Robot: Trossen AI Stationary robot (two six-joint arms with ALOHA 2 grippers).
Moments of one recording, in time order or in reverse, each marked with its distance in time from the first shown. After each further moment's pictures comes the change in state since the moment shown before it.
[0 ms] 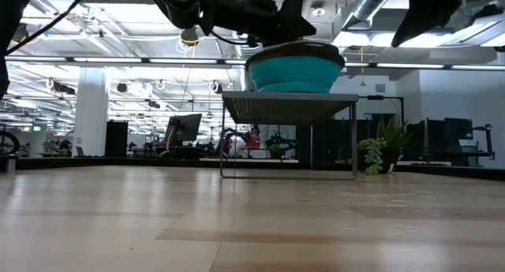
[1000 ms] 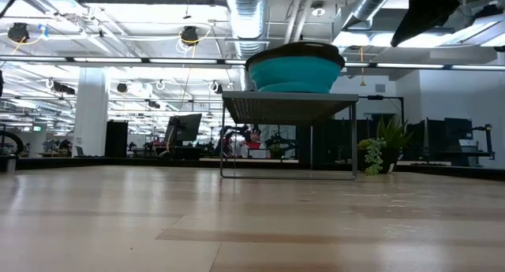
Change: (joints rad) left arm -0.264 -0.429 -0.002 -0.638 0.001 -0.367; right arm 0.001 0.000 0.000 0.009 -0.001 -0.024
